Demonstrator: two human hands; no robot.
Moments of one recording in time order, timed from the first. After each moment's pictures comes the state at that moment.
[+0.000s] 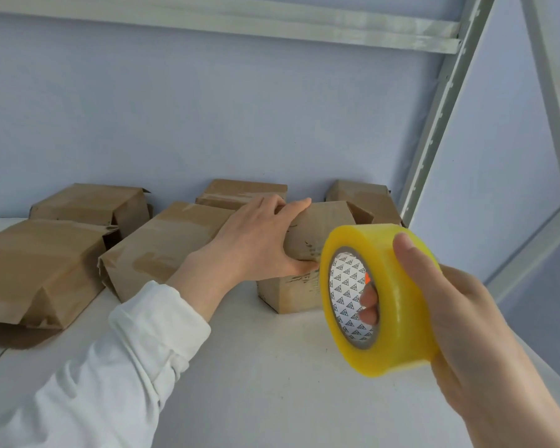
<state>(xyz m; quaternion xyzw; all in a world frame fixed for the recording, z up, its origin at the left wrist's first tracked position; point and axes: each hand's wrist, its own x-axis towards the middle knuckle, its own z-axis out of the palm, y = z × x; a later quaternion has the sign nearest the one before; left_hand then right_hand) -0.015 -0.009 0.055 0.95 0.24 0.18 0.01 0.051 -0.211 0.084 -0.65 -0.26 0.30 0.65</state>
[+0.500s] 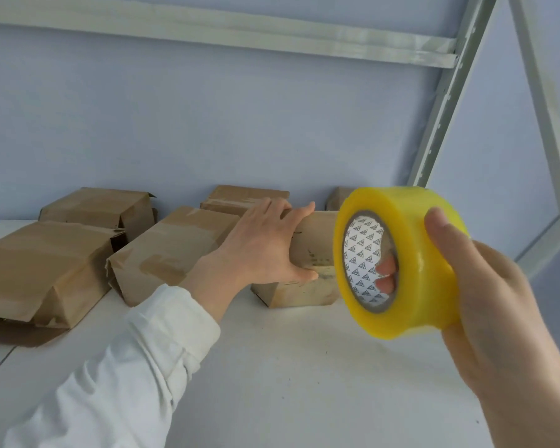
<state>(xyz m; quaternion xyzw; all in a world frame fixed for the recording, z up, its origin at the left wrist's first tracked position) -0.014 -0.008 0.053 0.96 0.22 0.19 -0.04 0.063 -0.218 0.093 -0.58 -0.34 0.22 0.71</state>
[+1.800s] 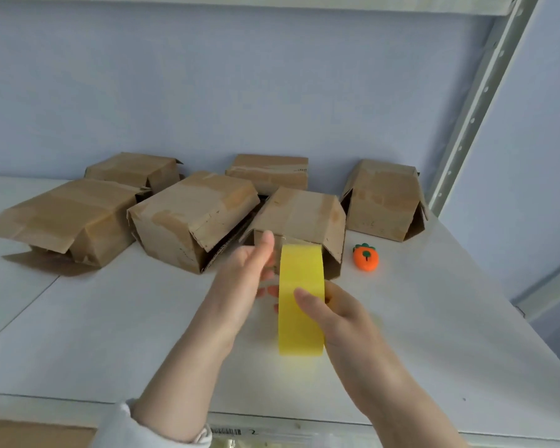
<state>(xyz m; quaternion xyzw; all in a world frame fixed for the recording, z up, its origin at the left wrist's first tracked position) -0.043 -0.114 0.005 0.61 0.41 0.37 0.57 0.060 -0.202 -0.006 -0.58 -0.39 0.47 0.54</state>
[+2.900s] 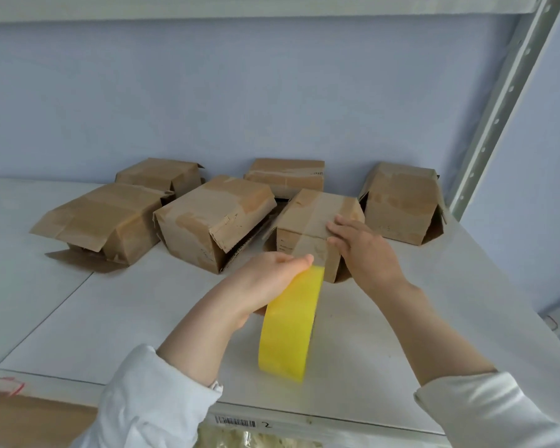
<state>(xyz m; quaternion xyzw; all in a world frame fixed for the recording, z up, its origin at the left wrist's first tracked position) -0.045 -0.108 0.029 0.67 0.48 0.14 0.54 0.144 -0.103 -0.017 -0.72 -0.61 0.03 0.32</state>
